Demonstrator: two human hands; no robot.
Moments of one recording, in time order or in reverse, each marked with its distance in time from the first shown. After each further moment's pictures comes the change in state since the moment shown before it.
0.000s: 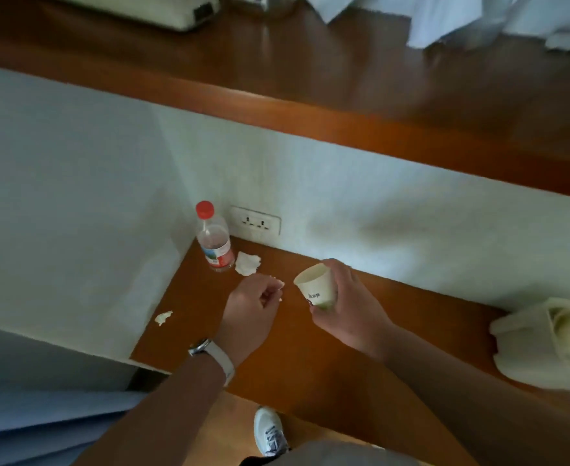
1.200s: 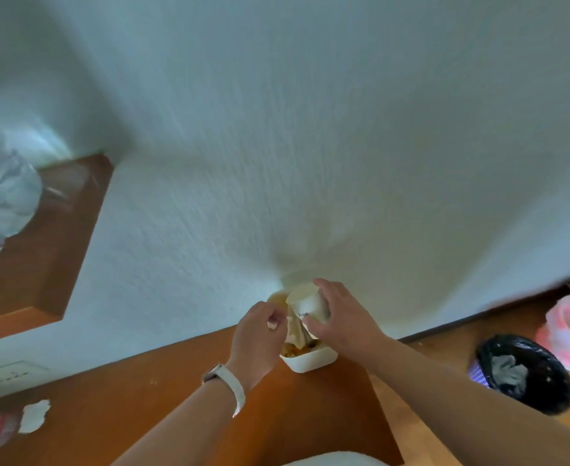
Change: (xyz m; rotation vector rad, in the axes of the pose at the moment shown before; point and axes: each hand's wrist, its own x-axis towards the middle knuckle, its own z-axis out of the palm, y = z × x) left_hand -0.014 0.351 0.340 0.142 -0.466 0.154; right_hand -0.188 0.336 -0.259 0.151 0.384 0.313
